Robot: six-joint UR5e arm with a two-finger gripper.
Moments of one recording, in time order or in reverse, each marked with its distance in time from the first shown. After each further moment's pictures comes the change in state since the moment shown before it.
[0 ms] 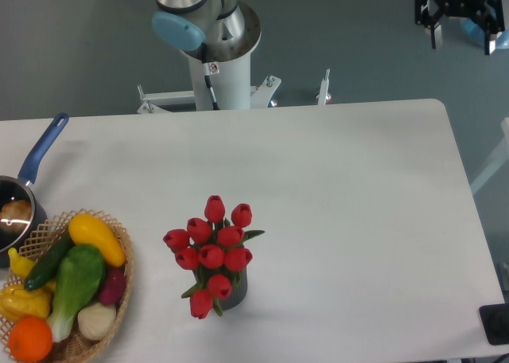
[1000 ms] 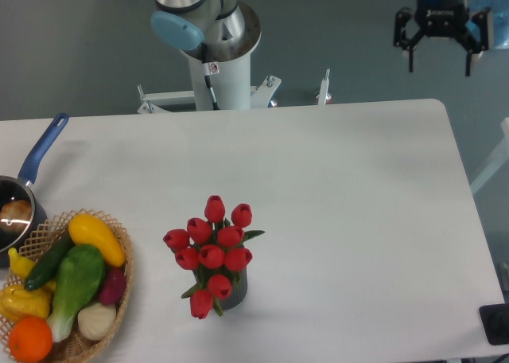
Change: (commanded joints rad) arm -0.034 0.029 -0.104 -0.015 -0.248 -0.371
